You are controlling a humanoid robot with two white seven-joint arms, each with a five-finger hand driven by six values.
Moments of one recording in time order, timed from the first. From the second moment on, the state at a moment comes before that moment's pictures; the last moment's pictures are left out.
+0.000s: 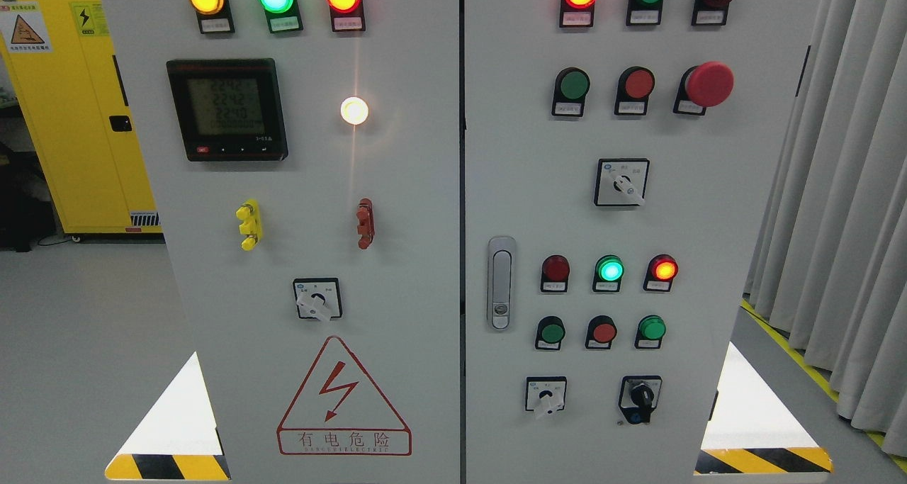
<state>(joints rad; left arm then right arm) 0.00 -0.02 -0.15 0.00 0.09 -0.12 -0.01 0.13 -0.13 -0.12 -0.14 0.13 0.02 0.23</state>
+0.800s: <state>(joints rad) 0.00 -0.01 -0.15 0.00 0.09 -0.12 -0.01 0.17 -0.12 -0.11 -0.30 0.14 0.00 0.22</state>
